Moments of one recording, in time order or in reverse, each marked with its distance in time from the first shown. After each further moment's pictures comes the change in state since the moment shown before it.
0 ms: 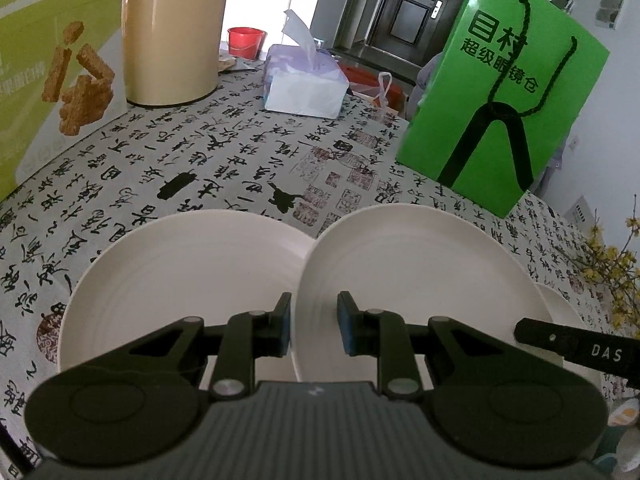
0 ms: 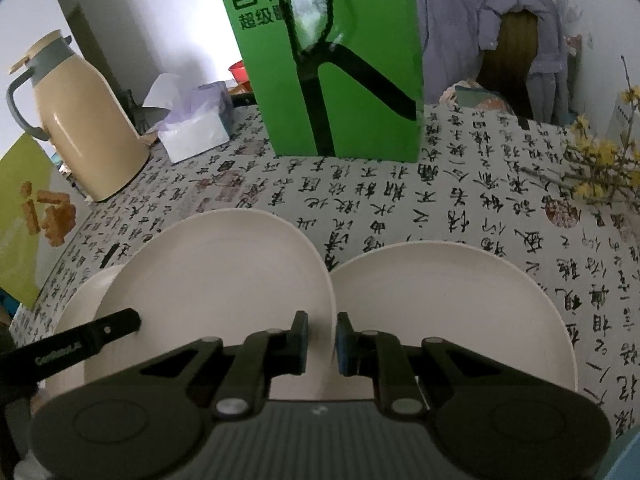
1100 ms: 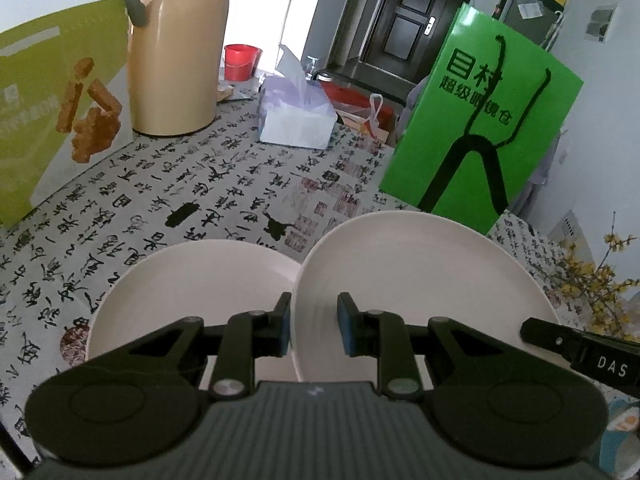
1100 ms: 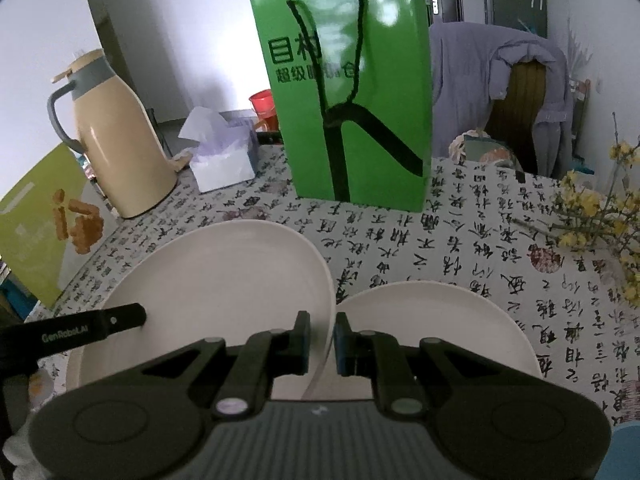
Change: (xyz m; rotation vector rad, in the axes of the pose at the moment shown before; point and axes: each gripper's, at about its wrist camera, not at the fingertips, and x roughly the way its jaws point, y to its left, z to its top) left arm -0.041 -0.006 0.010 -0.002 -0.054 -0.019; right arm -0.049 0.011 -0.001 -0.068 -0.121 0.022
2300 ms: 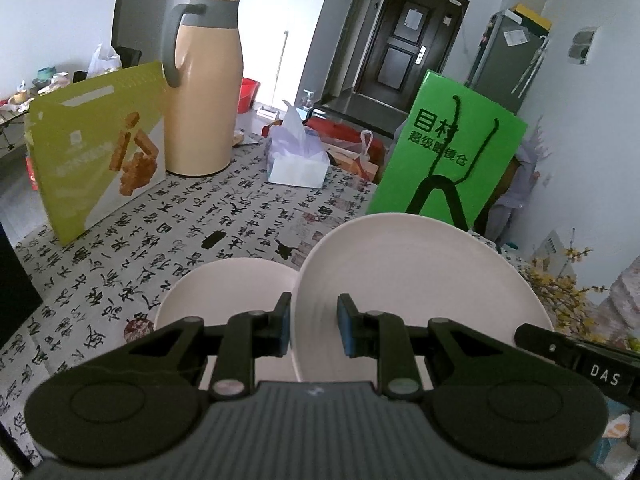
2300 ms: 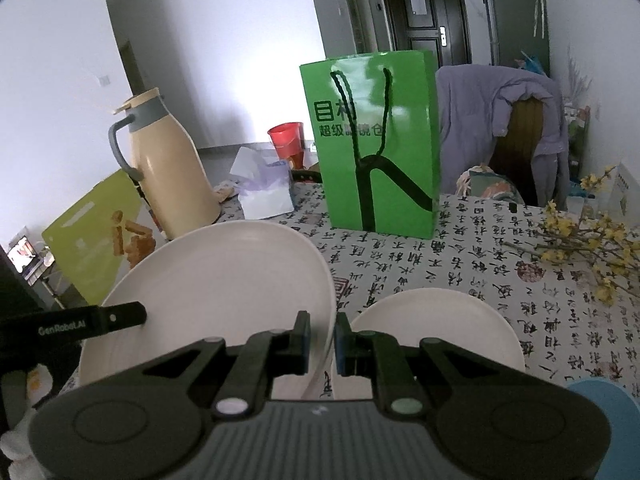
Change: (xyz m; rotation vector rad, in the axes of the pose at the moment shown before) left arm -0.105 0.002 -0.010 0.008 -0.093 -0.016; right arm -0.097 0.032 -0.023 -0.006 -0.104 0.037
